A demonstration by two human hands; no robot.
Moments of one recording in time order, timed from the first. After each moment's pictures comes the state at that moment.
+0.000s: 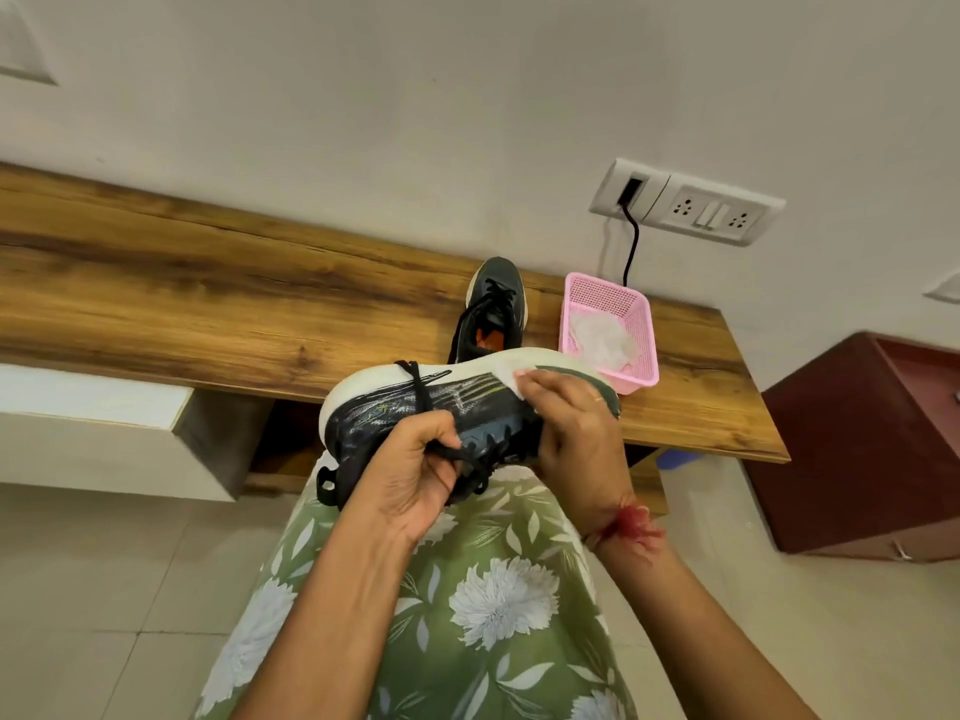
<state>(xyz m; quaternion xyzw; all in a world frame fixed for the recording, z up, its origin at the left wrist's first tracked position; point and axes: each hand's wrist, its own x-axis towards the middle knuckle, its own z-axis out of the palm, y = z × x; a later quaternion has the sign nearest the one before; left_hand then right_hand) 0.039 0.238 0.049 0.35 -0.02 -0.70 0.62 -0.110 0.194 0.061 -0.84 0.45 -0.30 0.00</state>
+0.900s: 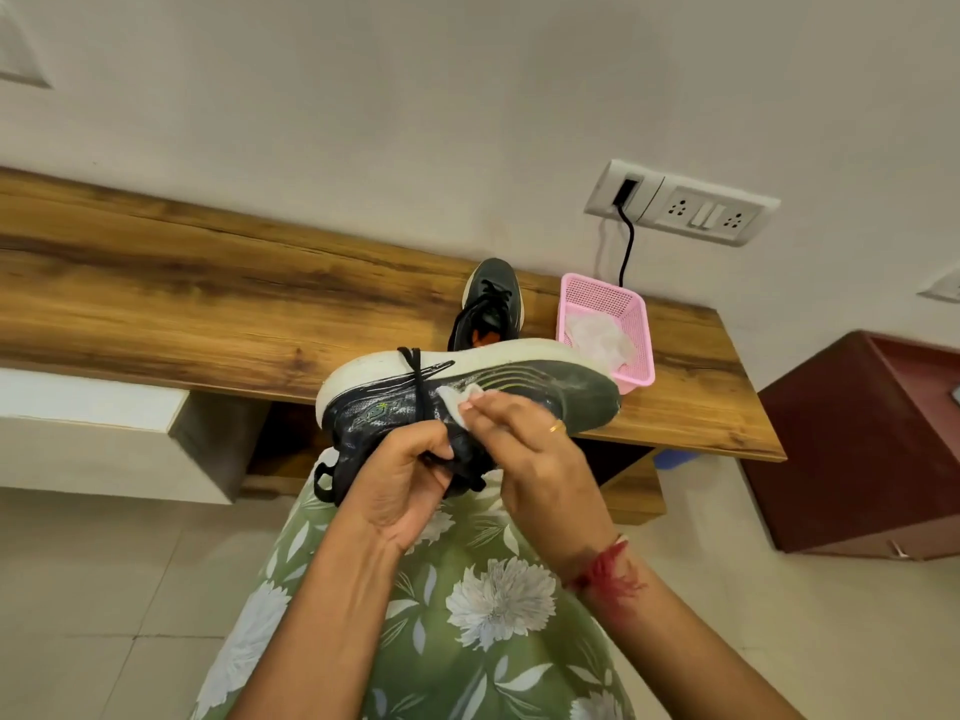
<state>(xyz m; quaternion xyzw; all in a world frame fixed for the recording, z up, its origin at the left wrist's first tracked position) 0.041 0.249 0.057 0.35 -0.10 -0.71 0.60 -0.094 0.225 0.065 -0.89 0.36 -0.27 0.01</state>
